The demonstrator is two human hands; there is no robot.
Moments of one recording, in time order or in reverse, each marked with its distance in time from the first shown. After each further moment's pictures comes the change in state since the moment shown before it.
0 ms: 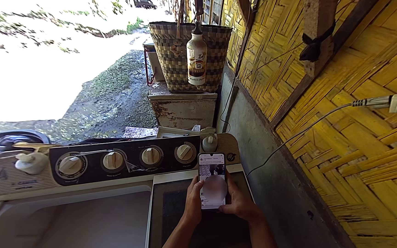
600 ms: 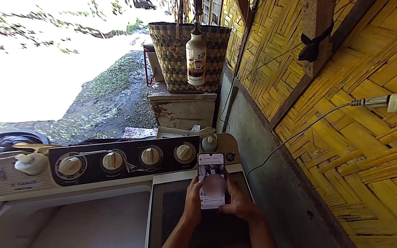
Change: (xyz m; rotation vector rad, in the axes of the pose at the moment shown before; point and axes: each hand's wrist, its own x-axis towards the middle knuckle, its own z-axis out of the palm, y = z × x) left_hand 0.000 0.000 0.000 0.008 -0.002 0.002; right_hand 0.001 0.000 -0.001 -0.005 -0.012 -0.009
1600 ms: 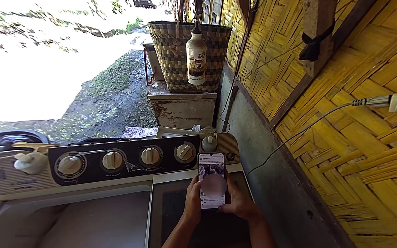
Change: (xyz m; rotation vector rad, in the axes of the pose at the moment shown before) left_hand 0.001 -0.001 -0.001 -0.026 -0.008 0.007; right_hand 0.000 0.001 0.001 0.018 0.000 -0.009
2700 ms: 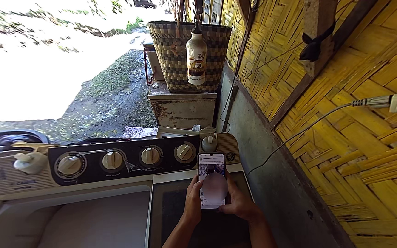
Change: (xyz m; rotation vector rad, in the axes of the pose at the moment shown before) left_hand -0.001 0.001 0.000 0.013 -0.001 0.001; right_hand -0.001 -0.001 0.000 -0.042 0.020 0.038
